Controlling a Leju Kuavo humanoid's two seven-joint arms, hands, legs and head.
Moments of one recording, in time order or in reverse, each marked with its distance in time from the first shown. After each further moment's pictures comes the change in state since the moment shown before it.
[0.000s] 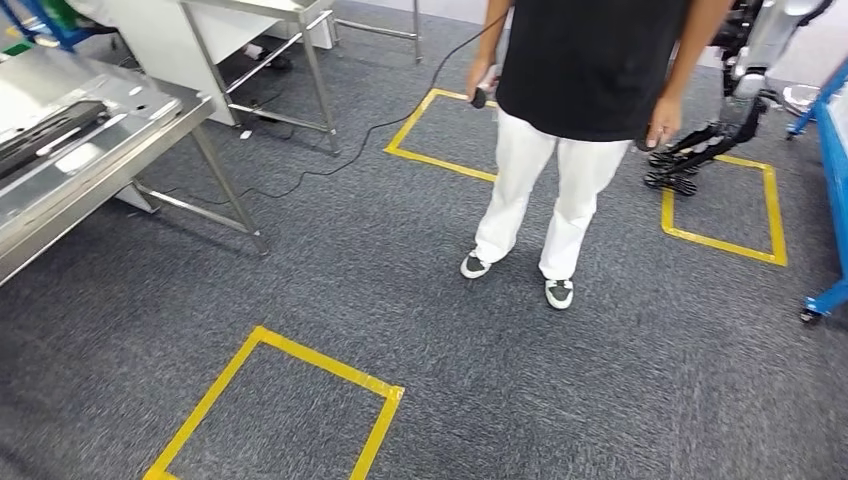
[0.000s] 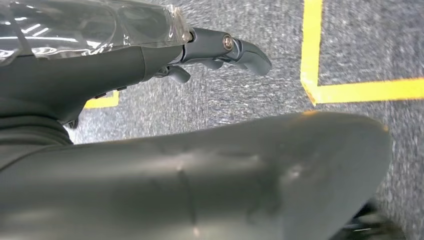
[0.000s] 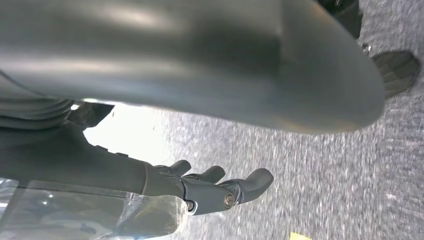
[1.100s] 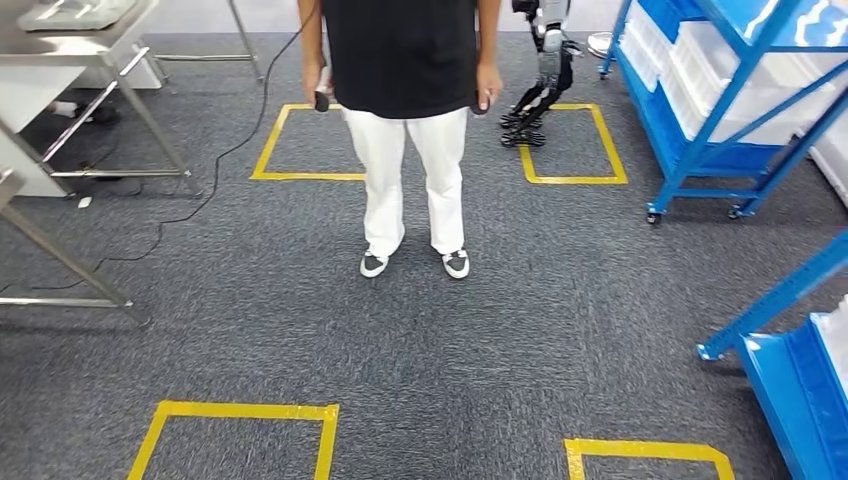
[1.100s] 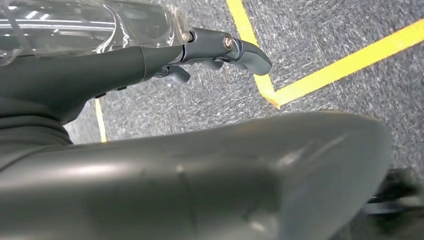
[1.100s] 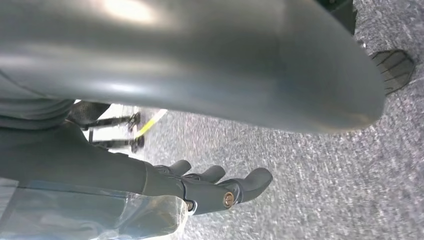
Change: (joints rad) left arm 0.005 -0.005 -0.016 0.000 0.003 -0.001 -0.007; right arm 0.000 -0.009 0.002 0.002 -0.018 0.005 -0.010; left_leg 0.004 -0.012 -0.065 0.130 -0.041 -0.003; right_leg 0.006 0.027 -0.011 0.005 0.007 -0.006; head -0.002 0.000
